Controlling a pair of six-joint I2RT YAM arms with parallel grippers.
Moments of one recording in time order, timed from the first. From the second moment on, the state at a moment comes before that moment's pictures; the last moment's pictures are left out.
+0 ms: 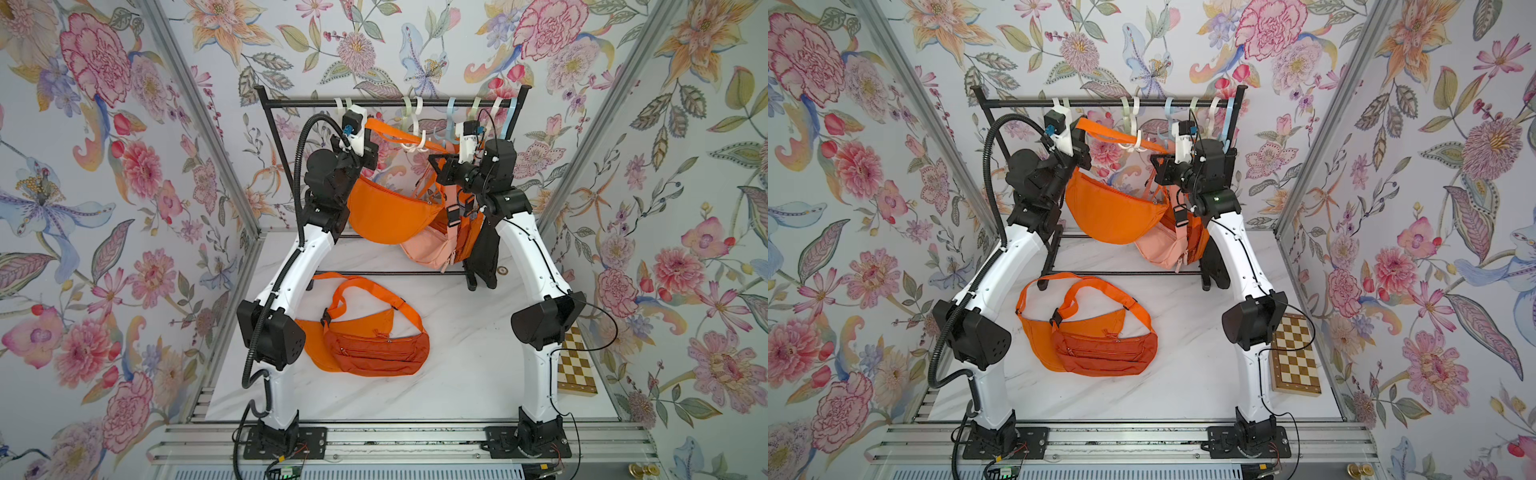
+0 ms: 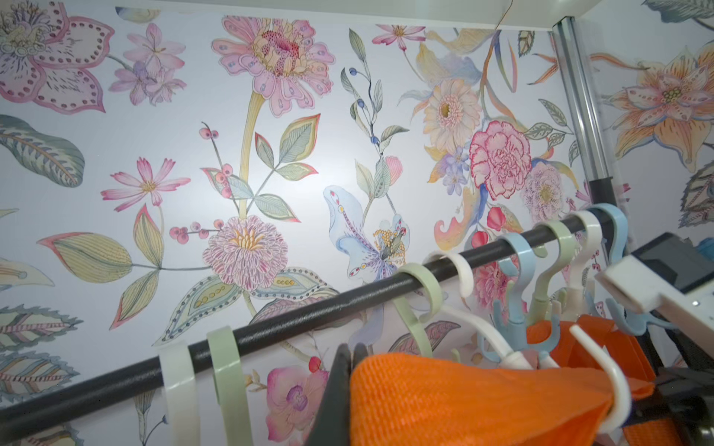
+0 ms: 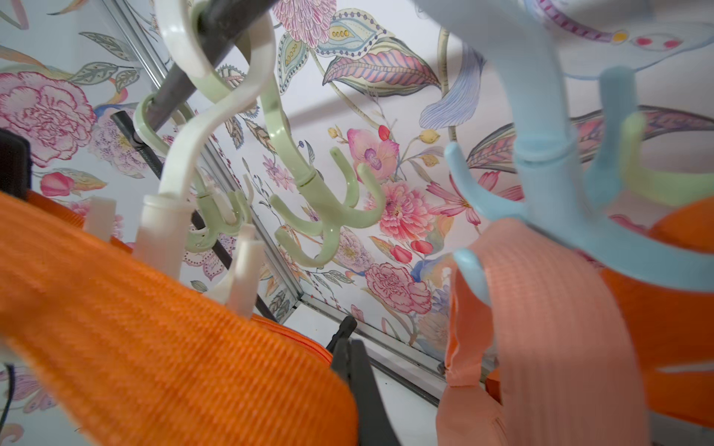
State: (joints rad) left arm -0.38 1.99 2.21 0.29 0.08 0.18; right arm 0.32 2.16 2.51 -0.35 -0.44 0.37
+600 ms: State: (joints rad) left arm -0.38 2.12 2.33 0.20 0.06 0.18; right arm 0.28 2.23 2.57 -0.22 -0.49 0.54
